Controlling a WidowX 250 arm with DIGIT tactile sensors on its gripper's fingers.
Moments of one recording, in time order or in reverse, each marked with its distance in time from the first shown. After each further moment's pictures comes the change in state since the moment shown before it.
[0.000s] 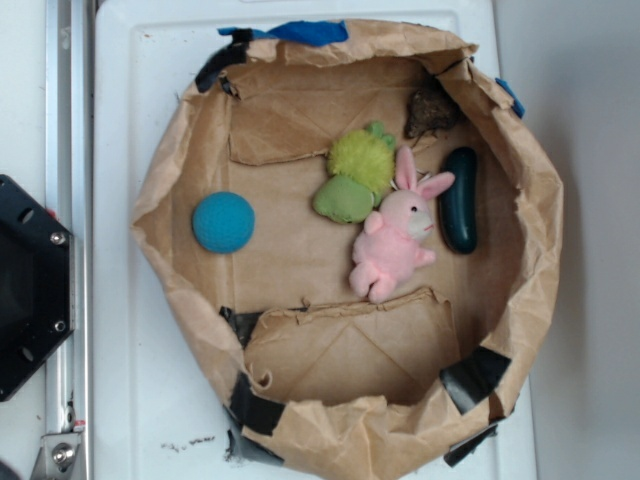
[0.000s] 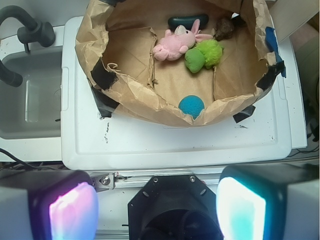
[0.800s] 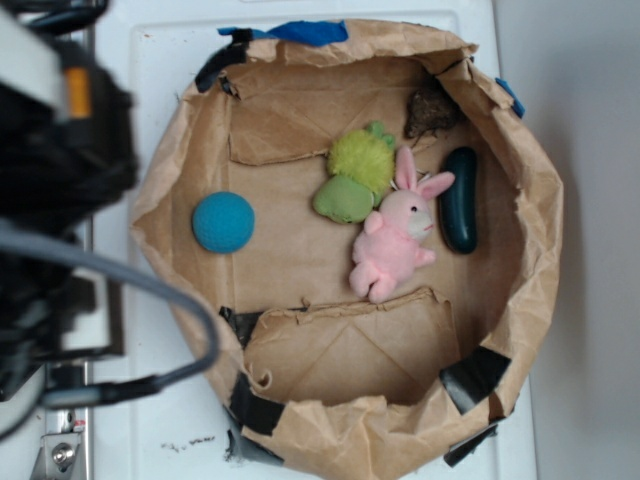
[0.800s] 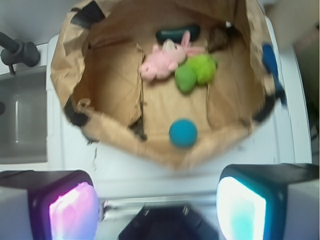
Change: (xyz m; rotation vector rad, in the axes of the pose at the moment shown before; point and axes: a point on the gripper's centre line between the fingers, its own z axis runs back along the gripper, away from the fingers) arm 0.055 0.029 -0.034 -0.001 0.005 -0.003
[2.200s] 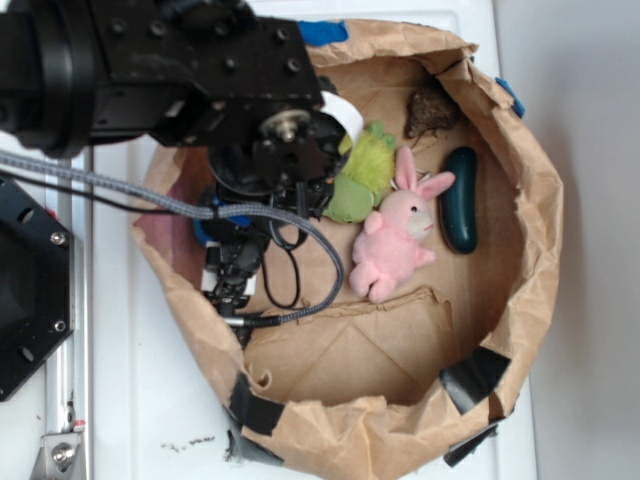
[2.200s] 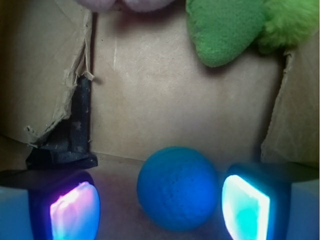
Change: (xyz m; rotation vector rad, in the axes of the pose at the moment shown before) arm 0.008 0.027 -0.150 -0.104 0.262 -0.111
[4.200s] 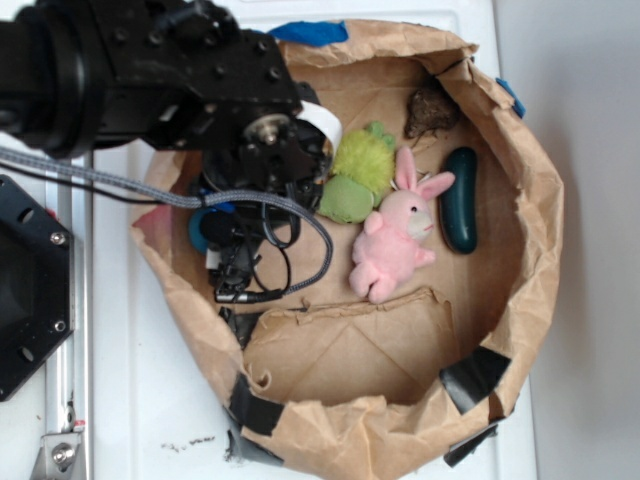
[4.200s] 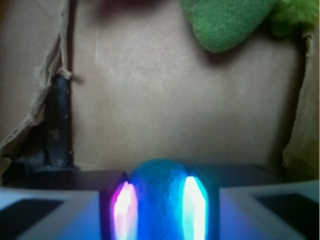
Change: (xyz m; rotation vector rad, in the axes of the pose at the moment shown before) arm 0.000 0.002 -0.017 -0.025 -0.039 0.041
